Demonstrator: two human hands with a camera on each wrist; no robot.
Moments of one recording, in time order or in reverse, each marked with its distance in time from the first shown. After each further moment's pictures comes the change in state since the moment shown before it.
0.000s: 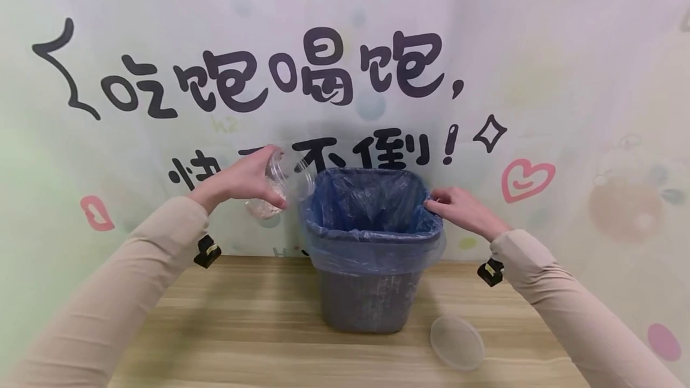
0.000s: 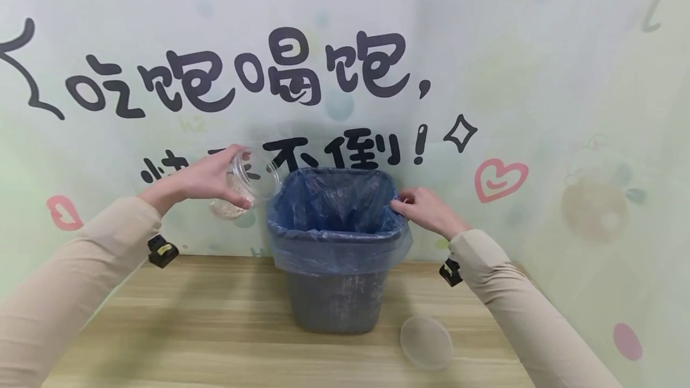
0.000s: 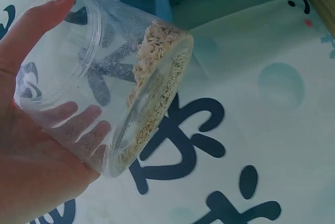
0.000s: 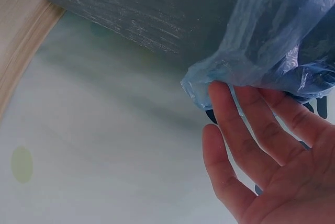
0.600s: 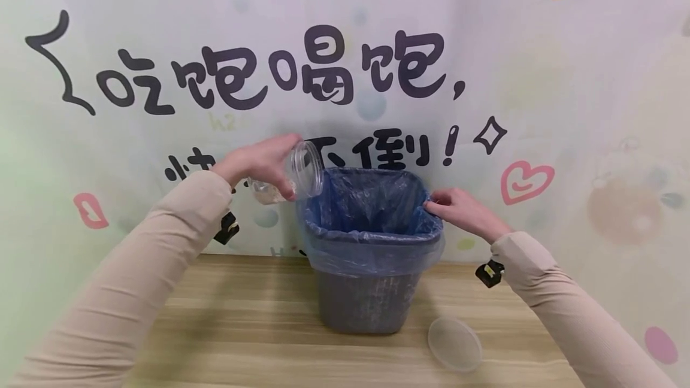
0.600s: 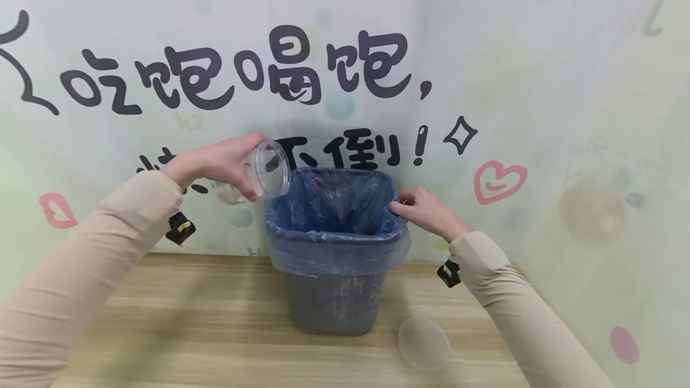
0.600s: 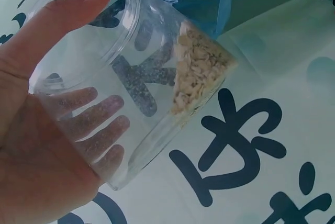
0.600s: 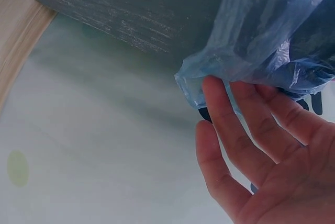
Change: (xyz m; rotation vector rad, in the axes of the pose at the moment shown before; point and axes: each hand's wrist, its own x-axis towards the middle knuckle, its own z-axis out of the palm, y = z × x) left_hand 0.030 0.035 -0.013 0.148 -0.137 0.077; right_hand -0.001 -0.004 -0.002 0.021 -0.019 0.009
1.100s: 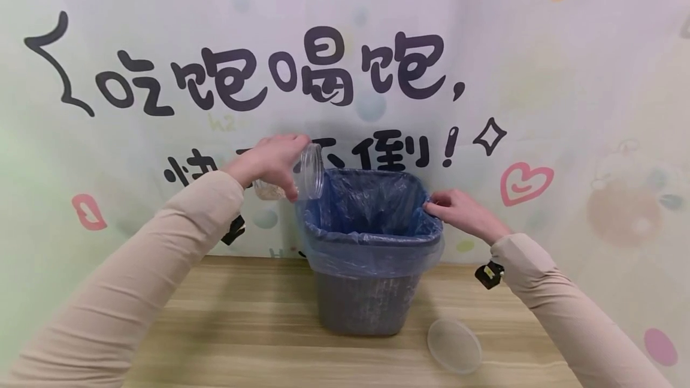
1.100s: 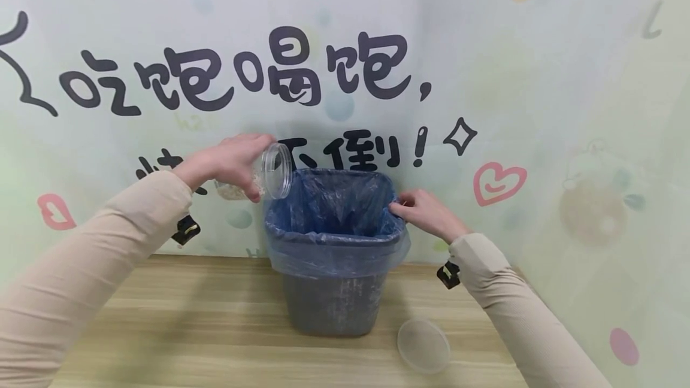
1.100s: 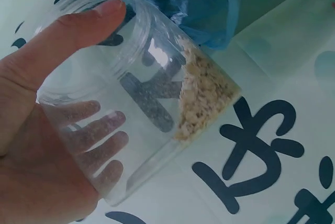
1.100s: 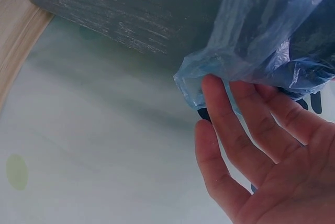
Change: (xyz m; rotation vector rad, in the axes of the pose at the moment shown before) left_hand 0.005 0.023 -0.001 0.277 -0.009 -0.094; right_hand 0.001 0.002 0.001 0.002 -0.003 -0.003
